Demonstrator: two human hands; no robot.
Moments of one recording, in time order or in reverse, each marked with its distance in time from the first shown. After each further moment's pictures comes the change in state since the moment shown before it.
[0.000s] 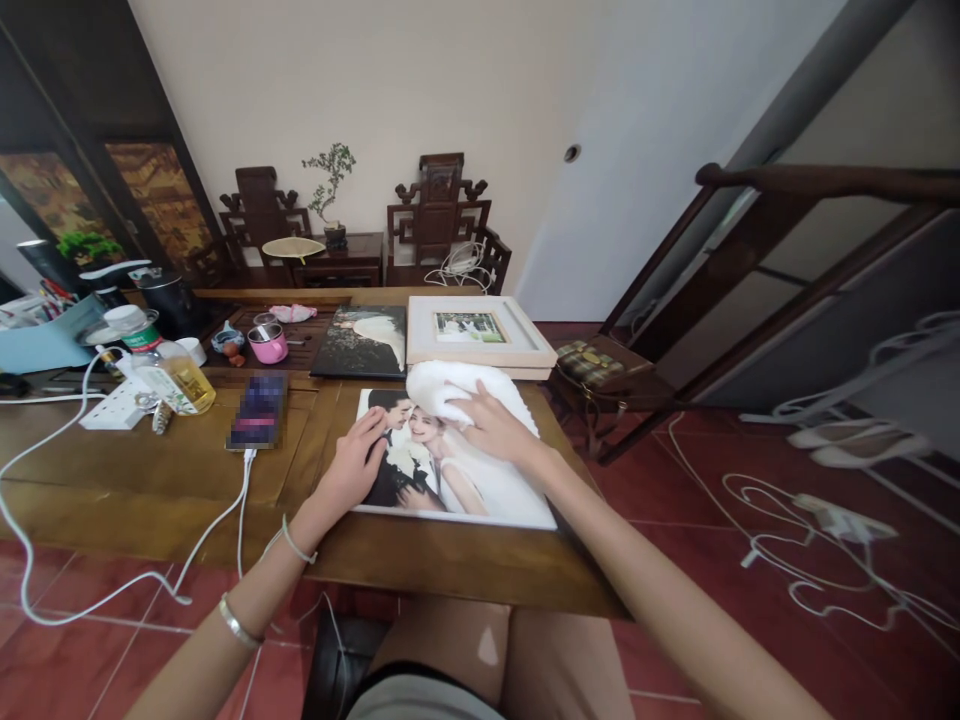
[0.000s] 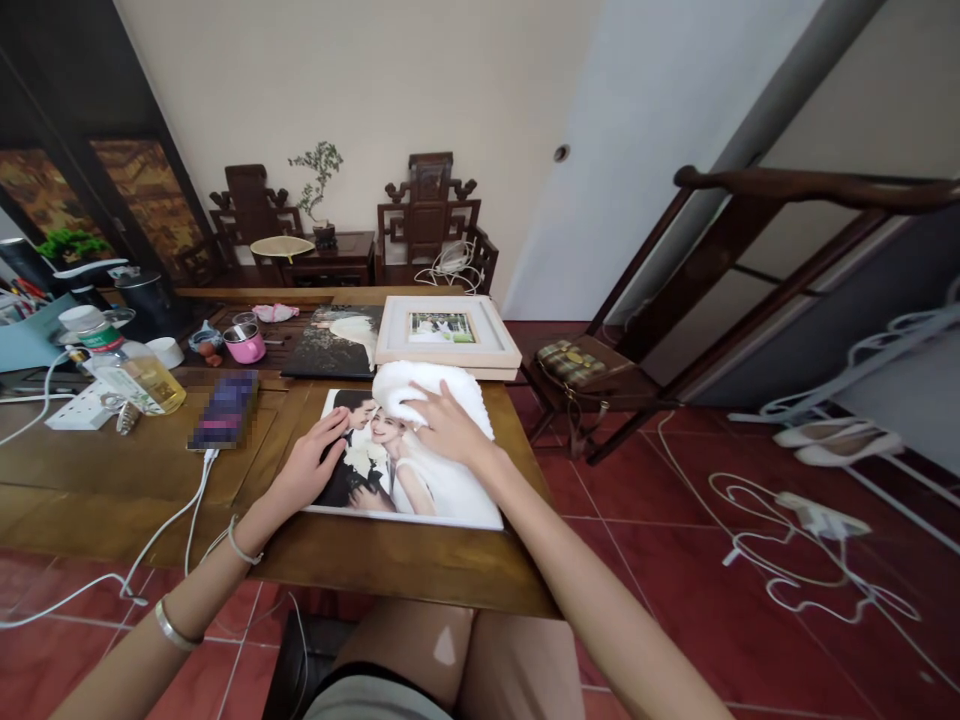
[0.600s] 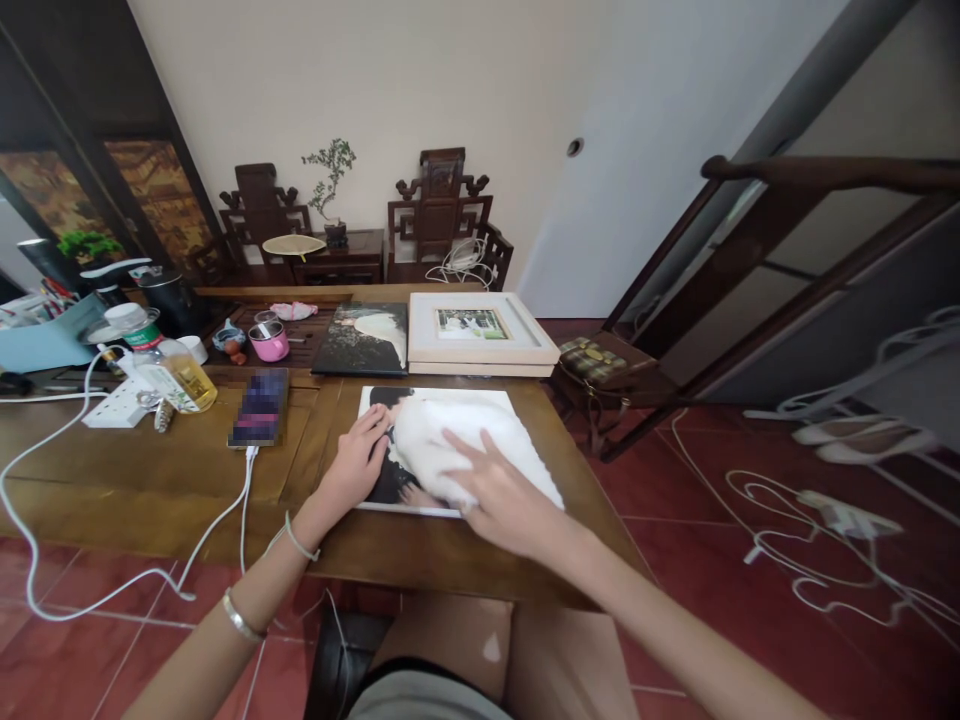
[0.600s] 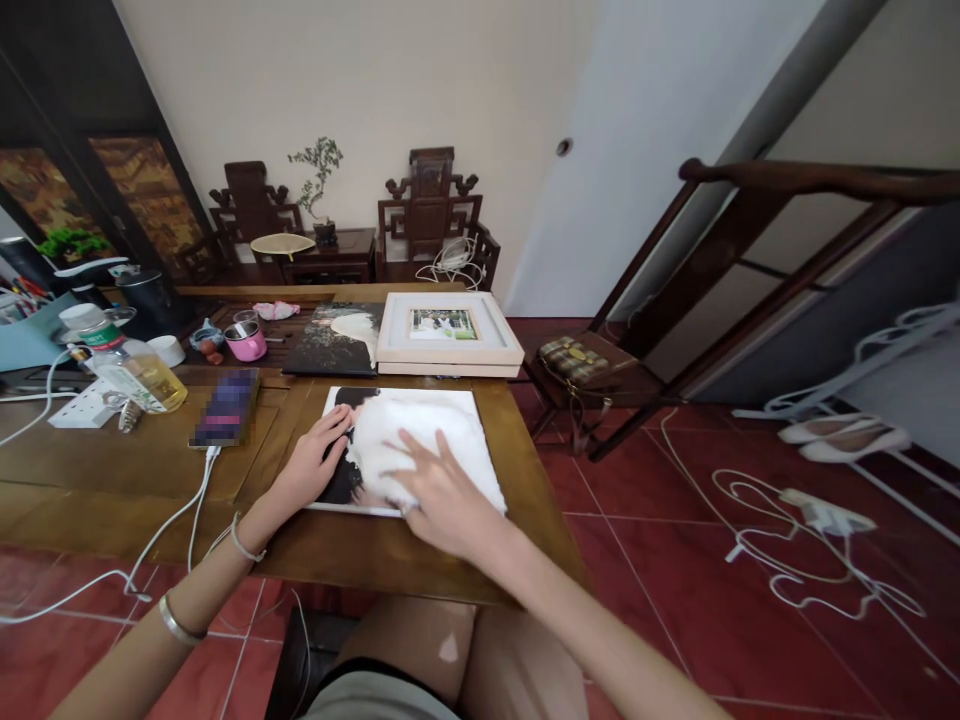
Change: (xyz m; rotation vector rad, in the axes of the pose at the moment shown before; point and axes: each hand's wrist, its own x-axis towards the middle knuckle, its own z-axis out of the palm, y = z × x) left_hand 0.000 0.002 0.001 0.025 -0.004 0.000; right_hand -0.060 -0.066 -0.004 0.050 -0.166 -0.060
